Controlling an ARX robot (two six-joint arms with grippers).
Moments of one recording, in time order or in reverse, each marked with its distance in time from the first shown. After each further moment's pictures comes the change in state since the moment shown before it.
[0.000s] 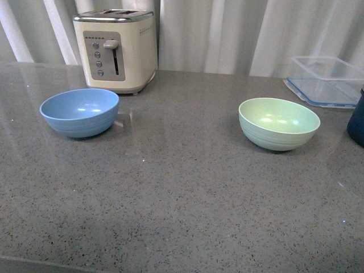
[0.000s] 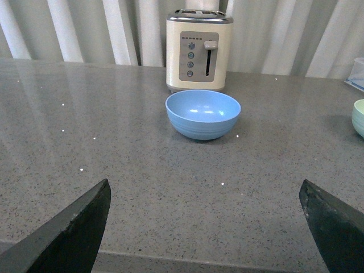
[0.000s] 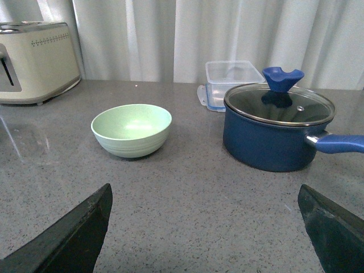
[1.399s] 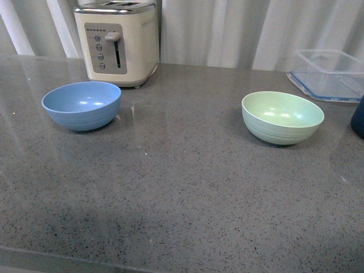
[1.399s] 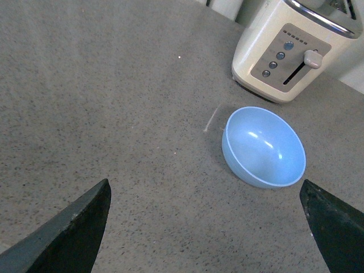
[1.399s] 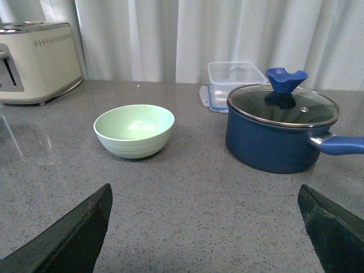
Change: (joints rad) left arm 0.231 1.134 0.819 -0.098 0.079 -0.283; right arm 0.000 -0.001 0.000 0.000 0.000 0.000
